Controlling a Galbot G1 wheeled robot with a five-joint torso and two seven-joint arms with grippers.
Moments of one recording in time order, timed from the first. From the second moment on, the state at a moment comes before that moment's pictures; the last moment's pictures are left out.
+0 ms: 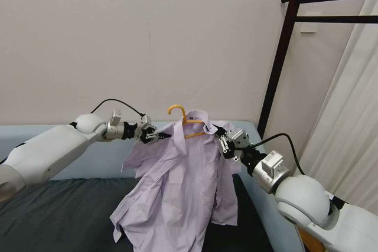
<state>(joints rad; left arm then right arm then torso) -0.37 -0.84 0.95 -1.01 -1.13 -0.12 0.97 -0.53 0.65 -0.20 2.06 0.44 -0.19 0.22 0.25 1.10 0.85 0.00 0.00</state>
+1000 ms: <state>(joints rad) -0.73 -0.88 1.26 -1.07 -1.29 -0.08 0.93 -0.48 0.64 -0.27 2.20 0.51 -0.36 0.32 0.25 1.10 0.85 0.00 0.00</state>
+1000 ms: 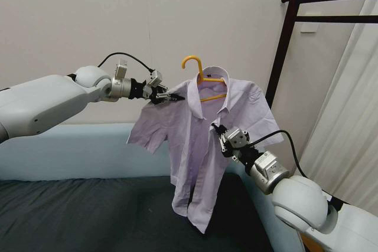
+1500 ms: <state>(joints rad) -0.69 -0.88 1.24 -1.04 -1.27 -0.09 0.92 -0.54 0.65 -0.27 2.20 0.45 -0.41 0.30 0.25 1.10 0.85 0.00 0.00</state>
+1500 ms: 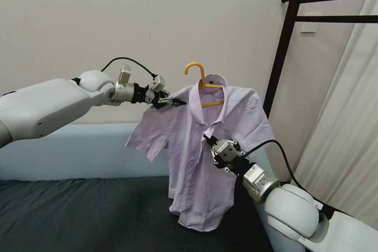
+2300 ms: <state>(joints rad) -0.68 -0.88 1.23 -1.10 -1.26 -0.09 0.89 -0.46 0.70 -0.13 2.20 0.85 -0.45 0.56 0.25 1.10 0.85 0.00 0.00</state>
